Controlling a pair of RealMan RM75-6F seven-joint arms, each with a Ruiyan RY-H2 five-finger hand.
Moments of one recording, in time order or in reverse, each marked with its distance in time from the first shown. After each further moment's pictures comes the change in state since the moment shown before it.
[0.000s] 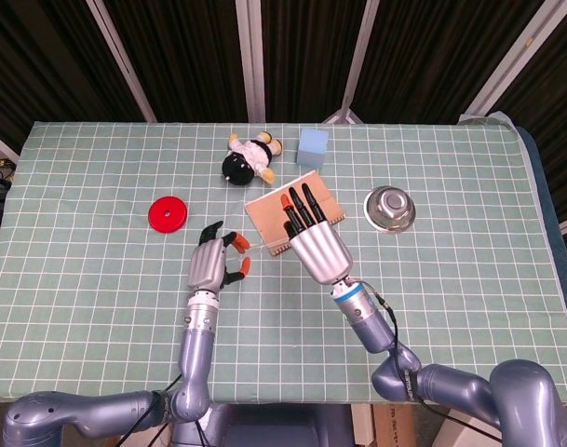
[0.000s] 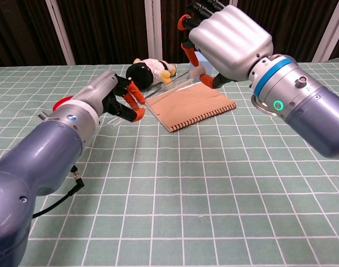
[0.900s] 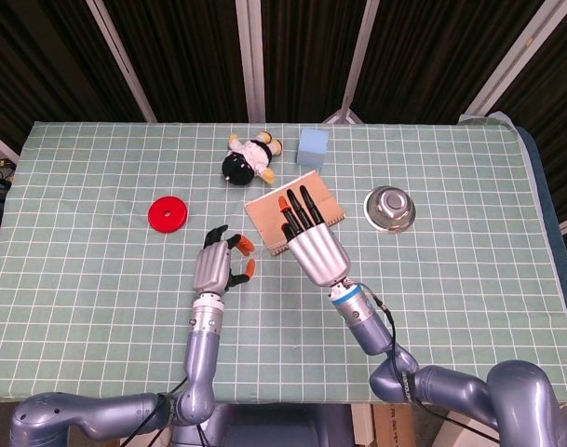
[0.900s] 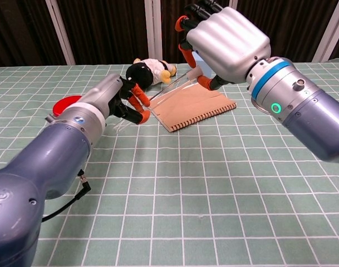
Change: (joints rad) left arm -0.007 -0.030 -0.012 -0.002 -0.012 0.005 0.008; right arm -0.001 -0.012 -0.003 -0.001 -0.004 0.009 0.007
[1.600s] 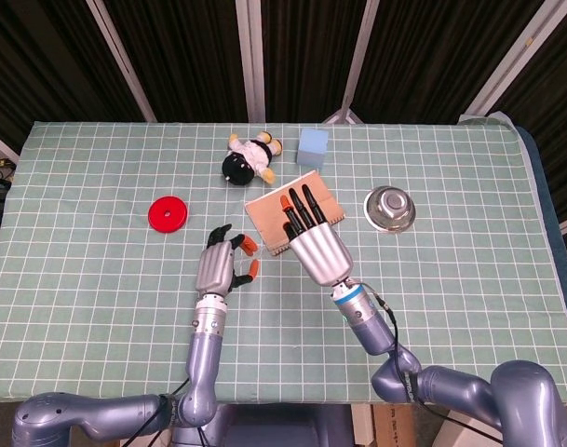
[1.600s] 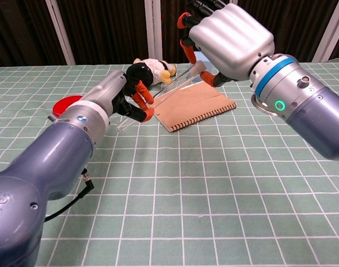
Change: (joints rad) left arm -0.003 -0.006 0.006 -0.002 0.032 0.009 -0.001; right arm -0.007 0.017 0.001 -0.020 0.000 0.003 -0.005
